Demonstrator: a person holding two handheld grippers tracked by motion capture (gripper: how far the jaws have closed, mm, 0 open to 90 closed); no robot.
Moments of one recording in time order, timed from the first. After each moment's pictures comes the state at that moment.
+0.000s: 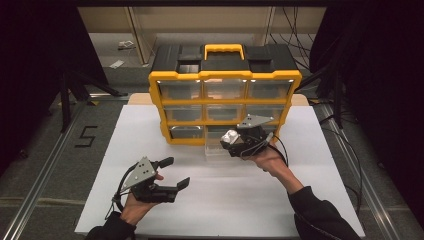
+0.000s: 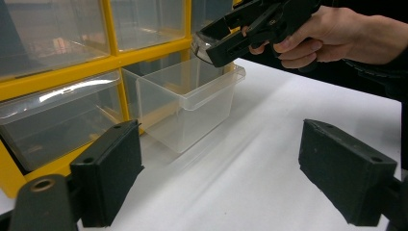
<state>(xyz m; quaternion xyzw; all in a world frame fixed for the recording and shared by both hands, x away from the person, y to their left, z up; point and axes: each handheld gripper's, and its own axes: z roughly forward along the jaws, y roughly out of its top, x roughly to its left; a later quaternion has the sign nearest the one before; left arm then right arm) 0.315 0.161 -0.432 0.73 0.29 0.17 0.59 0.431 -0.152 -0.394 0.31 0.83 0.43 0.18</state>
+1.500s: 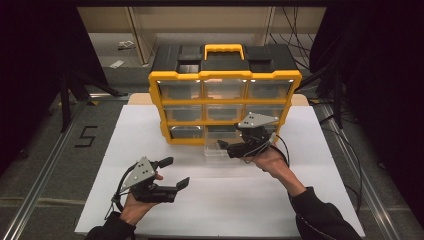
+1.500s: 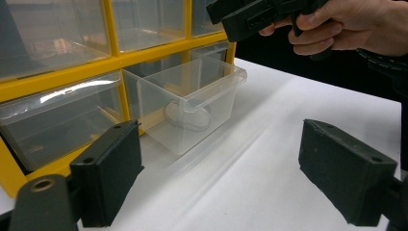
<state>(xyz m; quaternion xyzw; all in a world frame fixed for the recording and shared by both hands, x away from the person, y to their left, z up) 0.315 0.162 -0.432 0.73 0.29 0.17 0.59 0.413 -0.149 -0.371 0.29 0.82 0.46 0.19</state>
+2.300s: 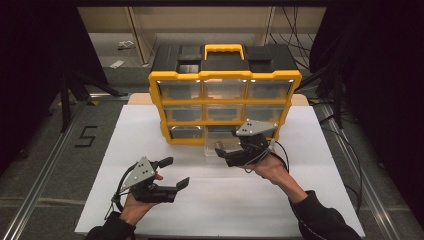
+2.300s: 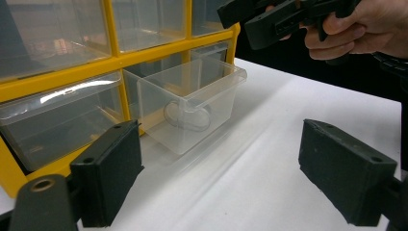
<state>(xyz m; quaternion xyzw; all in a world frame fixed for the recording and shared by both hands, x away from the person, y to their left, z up) 0.315 0.162 -0.432 0.73 0.29 0.17 0.59 0.394 -0.144 -0.371 0.27 0.82 0.47 0.17</state>
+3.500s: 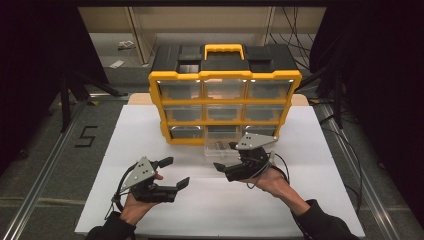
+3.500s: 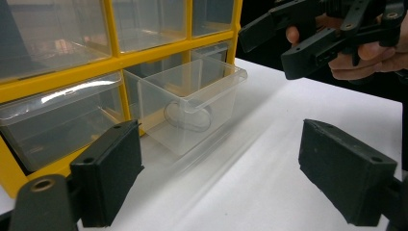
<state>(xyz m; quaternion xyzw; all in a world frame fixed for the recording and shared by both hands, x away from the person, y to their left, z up) 0.315 0.161 -0.432 0.73 0.29 0.17 0.59 0.368 -0.144 -0.385 0.26 0.83 0.47 0.14</state>
